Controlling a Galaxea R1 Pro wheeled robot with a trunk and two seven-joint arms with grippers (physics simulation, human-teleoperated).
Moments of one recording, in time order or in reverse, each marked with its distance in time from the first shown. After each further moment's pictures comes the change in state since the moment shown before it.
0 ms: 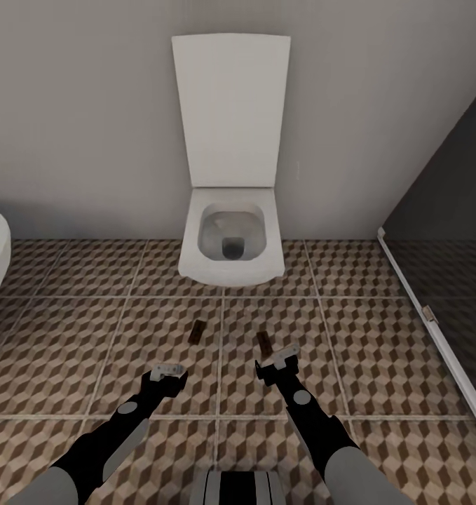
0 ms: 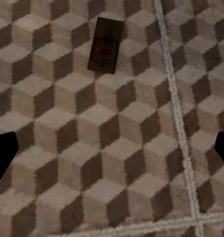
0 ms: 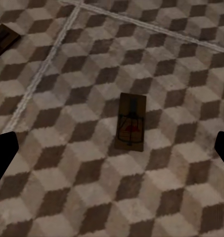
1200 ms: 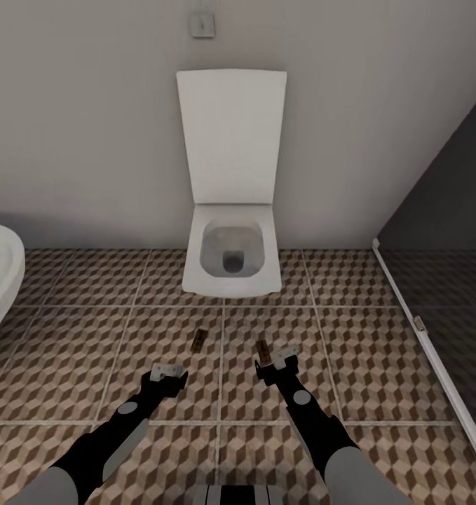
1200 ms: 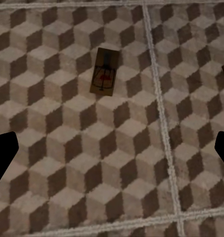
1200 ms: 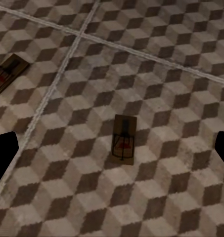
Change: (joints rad) left arm 0.000 0.000 0.000 0.000 0.001 0.000 0.000; right arm 0.000 0.000 0.001 0.000 0.000 0.000 0.000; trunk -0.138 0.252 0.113
